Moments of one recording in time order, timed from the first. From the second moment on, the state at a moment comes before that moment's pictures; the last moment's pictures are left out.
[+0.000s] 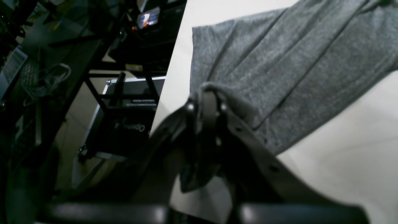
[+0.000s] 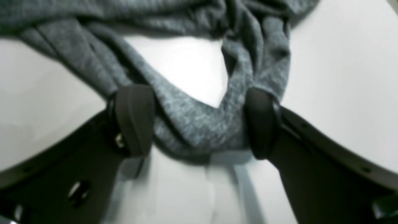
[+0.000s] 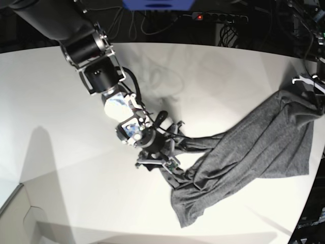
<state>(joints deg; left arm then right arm) 14.9 -5.4 -51.8 115.0 -1.7 -40.1 29.1 26.2 -3.4 -23.8 45.5 -8.9 18.7 -9.5</state>
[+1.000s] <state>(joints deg) 8.3 -4.5 -48.1 114.8 -1.7 -40.1 29.2 -18.2 10.7 6.8 86.8 -8.4 18.6 -9.6</state>
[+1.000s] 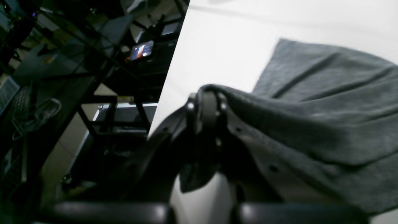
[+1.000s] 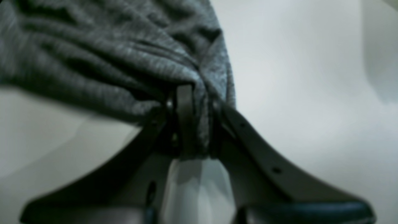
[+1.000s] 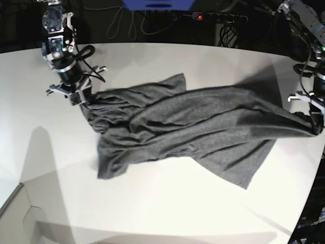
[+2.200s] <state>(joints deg) 9.0 -3.5 -48.3 114.7 -1.7 -40.0 29.2 -5.6 14.1 -9.1 85.1 -9.0 19.1 -12.6</state>
